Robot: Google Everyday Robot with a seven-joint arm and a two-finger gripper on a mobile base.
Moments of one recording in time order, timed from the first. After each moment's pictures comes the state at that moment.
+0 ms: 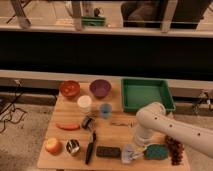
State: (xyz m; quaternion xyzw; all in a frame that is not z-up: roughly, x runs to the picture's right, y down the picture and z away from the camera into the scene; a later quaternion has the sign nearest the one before) arm 0.159 0.304 0.731 -0.43 -0.11 -0.08 0.89
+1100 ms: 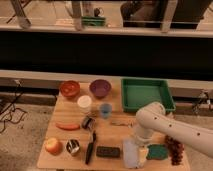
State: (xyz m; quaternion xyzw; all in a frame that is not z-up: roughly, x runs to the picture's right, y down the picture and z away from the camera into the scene) arm 0.159 0.305 0.731 -0.43 -0.11 -0.08 0.89
